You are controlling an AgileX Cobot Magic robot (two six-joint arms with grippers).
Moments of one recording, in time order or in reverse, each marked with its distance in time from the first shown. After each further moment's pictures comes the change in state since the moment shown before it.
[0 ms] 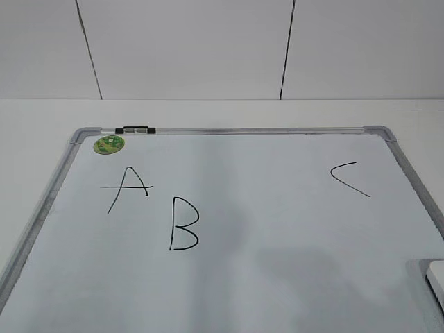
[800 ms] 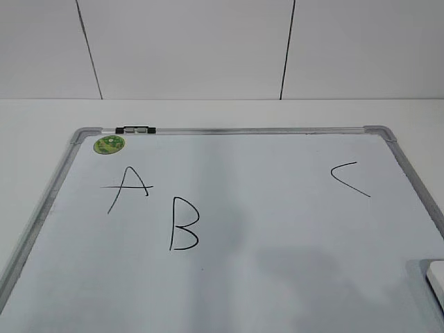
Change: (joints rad) left arm 0.000 0.000 0.000 0.000 0.000 0.000; right arm 0.000 0.000 0.000 -0.001 0.000 0.000
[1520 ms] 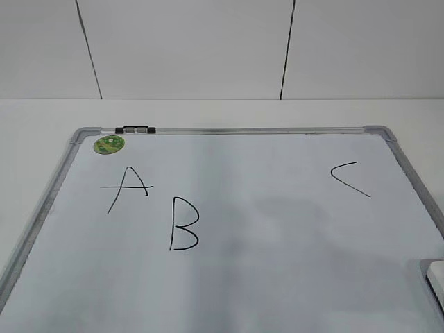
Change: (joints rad) left arm 0.000 0.221 0.000 -0.021 0.000 -0.002; right arm 0.000 0.474 -0.139 0.035 0.090 0.062
